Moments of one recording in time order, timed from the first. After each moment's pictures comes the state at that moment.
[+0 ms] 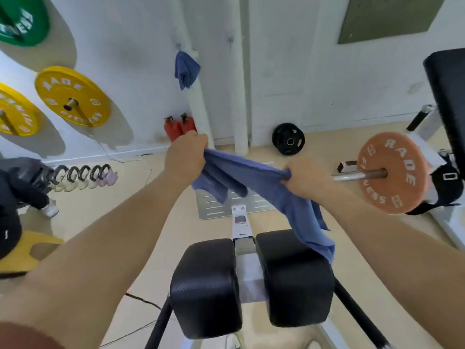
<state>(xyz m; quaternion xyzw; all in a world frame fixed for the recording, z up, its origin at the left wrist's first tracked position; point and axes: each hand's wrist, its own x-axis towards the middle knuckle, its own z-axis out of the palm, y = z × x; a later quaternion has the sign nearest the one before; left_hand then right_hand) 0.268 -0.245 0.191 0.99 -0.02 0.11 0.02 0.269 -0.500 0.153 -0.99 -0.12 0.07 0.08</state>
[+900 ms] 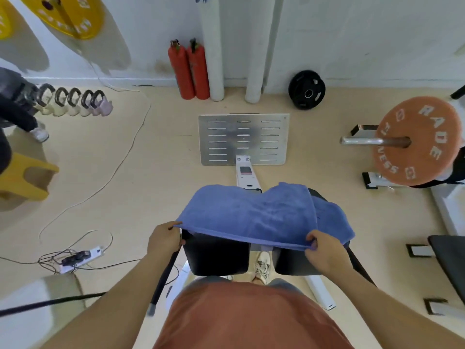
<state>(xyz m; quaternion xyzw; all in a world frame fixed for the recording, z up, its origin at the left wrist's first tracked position) 0.061 -0.144 -0.049 0.77 0.44 -0.15 0.45 0.103 -0.511 -0.039 -0.95 0.05 0.26 0.18</state>
